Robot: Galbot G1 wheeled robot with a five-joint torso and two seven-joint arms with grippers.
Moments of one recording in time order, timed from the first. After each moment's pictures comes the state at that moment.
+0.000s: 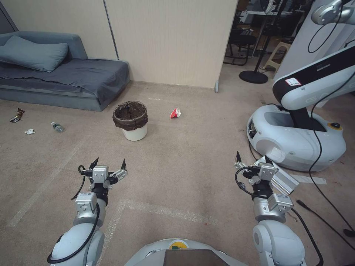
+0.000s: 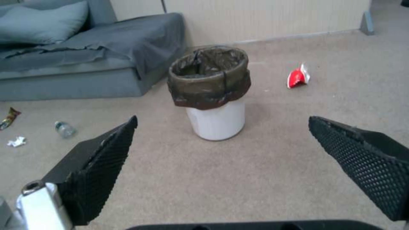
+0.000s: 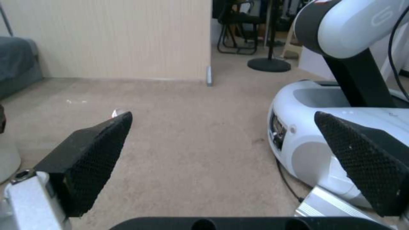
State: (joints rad) left arm 1.75 -1.45 -0.64 -2.38 -0.03 0.31 -0.07; right arm -1.68 1.61 0.69 2.30 0.04 -0.12 0.05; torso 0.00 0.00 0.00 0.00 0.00
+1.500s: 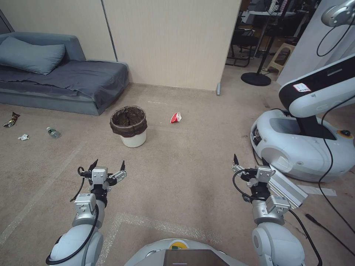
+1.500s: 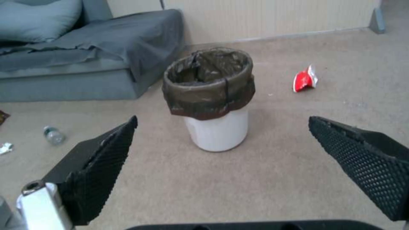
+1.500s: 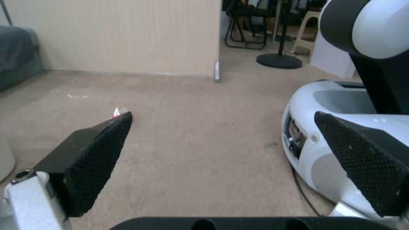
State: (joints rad) left arm 1.76 -1.45 -0.65 -2.38 -0.04 0.31 -0.07; right arm -1.71 1.61 0.68 2.31 0.03 -0.13 0.04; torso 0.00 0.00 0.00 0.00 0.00
